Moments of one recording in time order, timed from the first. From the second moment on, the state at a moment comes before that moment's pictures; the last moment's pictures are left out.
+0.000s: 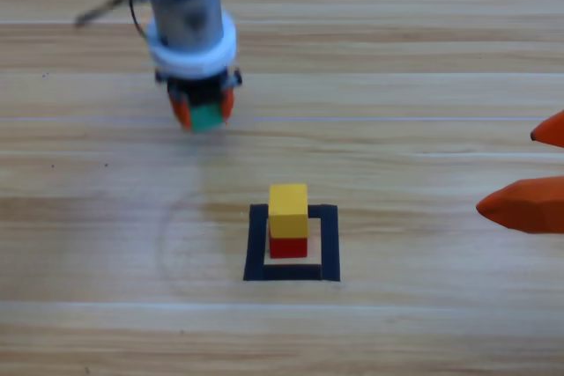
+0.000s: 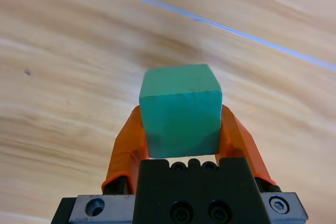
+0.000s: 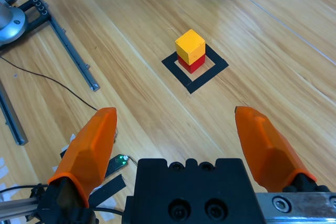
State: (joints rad) arm 0 -0.55 2.35 -2.07 1.16 0.13 -0.96; arm 1 1.10 1.19 -0.85 0.29 -0.03 0.21
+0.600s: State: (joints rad) arm 0 -0.82 2.06 -2.00 1.23 0.04 -0.41; arm 1 1.10 1.19 -0.85 0.29 -0.03 0.21
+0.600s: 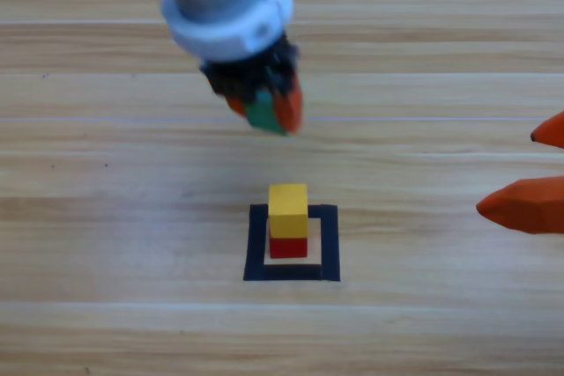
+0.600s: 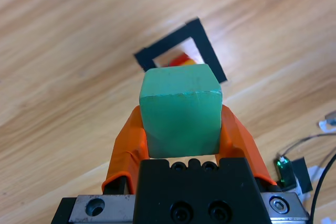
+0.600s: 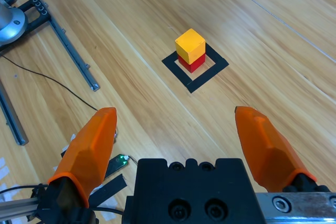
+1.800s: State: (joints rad) arm 0 -0.90 2.16 -1.97 1.24 0.07 -0.92; arm 1 1.10 1.19 -0.85 0.29 -0.03 0.21
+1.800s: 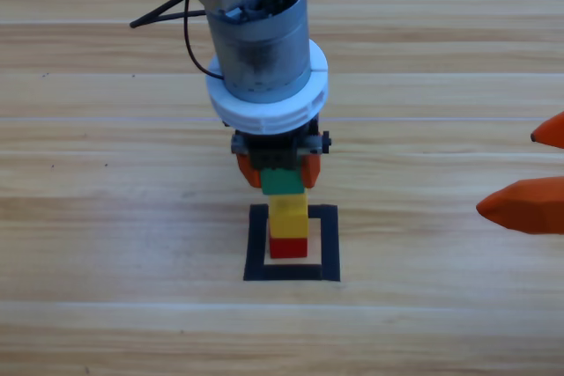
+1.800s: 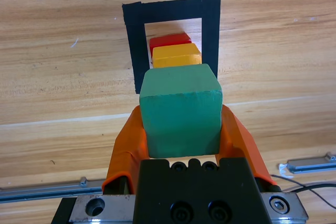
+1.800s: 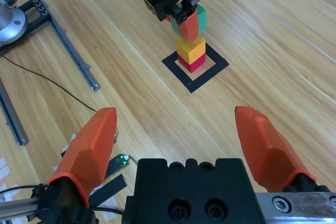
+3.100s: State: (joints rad) arm 0 -0.91 2.23 -1.99 1.24 0.07 -0.92; arm 1 1.10 1.19 -0.85 0.29 -0.03 0.21
